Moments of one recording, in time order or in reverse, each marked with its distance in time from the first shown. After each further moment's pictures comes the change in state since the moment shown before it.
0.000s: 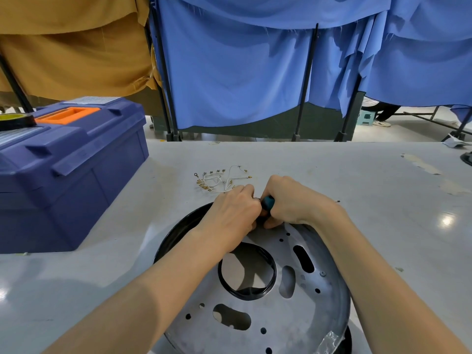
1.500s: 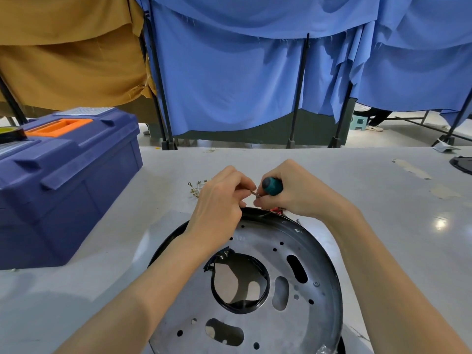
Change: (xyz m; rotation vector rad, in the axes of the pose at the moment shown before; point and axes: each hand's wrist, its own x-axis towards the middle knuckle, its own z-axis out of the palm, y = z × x) left_hand 0.000 -0.004 -0.018 -0.756 0.535 -0.129; right_hand -0.009 0.016 -0.027 0.310 0.211 -0.229
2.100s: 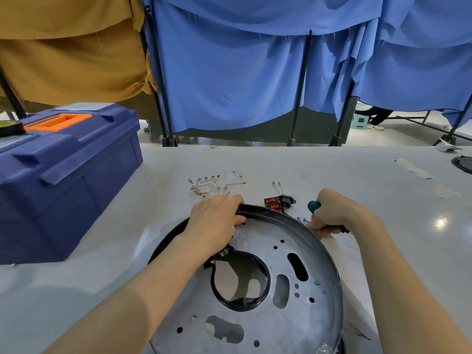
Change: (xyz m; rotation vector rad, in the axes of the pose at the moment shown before) left_hand -0.007 -0.027 0.011 0.576 -0.441 -0.204; right_hand -0.014 0.085 -0.007 -0.167 -0.168 0.682
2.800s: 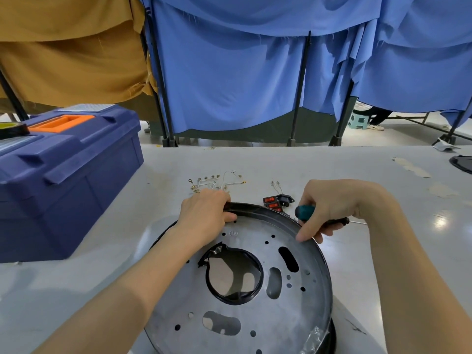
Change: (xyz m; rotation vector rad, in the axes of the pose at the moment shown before) left_hand 0.001 -0.011 -0.012 0.008 -0.038 -0.081; right_hand -0.052 -0.038 -0.037 -0.049 -0.439 -0.284
